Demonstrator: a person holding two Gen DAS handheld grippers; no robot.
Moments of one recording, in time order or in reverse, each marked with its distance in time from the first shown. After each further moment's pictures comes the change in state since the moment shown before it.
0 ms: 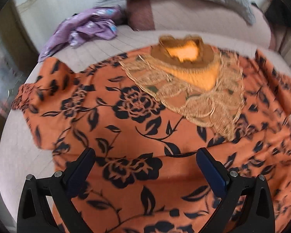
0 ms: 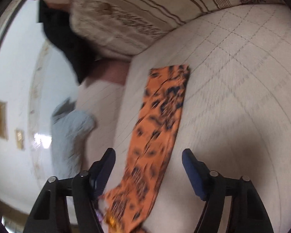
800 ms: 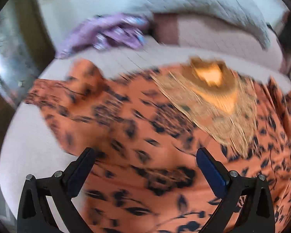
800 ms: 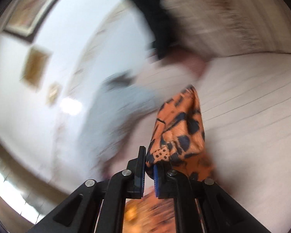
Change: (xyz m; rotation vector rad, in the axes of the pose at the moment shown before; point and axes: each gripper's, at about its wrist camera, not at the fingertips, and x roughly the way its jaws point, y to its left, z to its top) left arm -0.033 0.070 0.010 -0.155 -0.114 0.050; right arm 0.006 0.170 -0.077 -0.399 0.051 0.320
